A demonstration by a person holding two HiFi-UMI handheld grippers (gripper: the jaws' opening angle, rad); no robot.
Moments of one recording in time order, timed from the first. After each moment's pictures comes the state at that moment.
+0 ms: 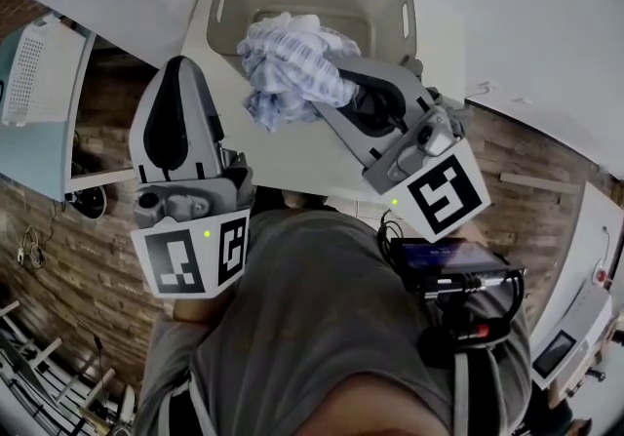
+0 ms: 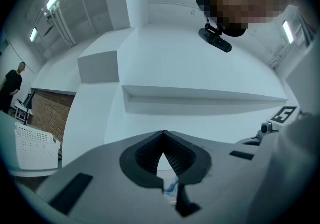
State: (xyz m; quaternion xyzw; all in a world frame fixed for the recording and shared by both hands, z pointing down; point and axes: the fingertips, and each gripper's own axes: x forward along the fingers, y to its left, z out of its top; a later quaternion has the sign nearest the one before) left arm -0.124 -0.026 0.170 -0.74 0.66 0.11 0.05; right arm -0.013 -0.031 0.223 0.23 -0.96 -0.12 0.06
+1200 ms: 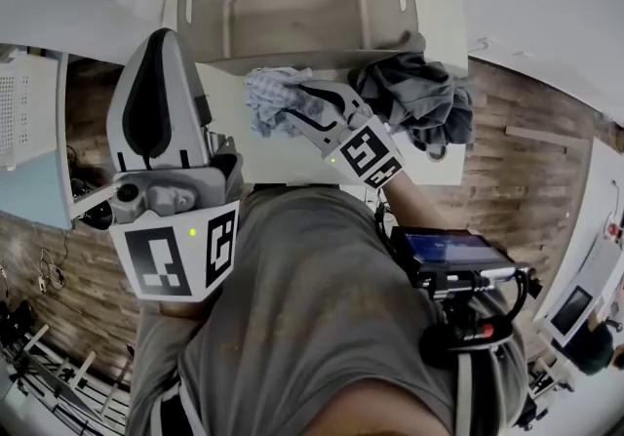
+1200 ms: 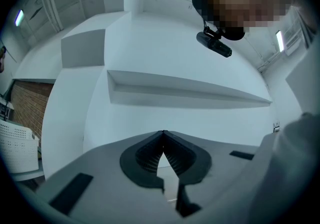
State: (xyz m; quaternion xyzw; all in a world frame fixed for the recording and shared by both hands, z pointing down) left arm -0.113 -0.084 0.182 -0.80 0.59 0.07 0.04; right arm -0.034 -0.046 0.455 0.25 -0.94 0.05 0.21
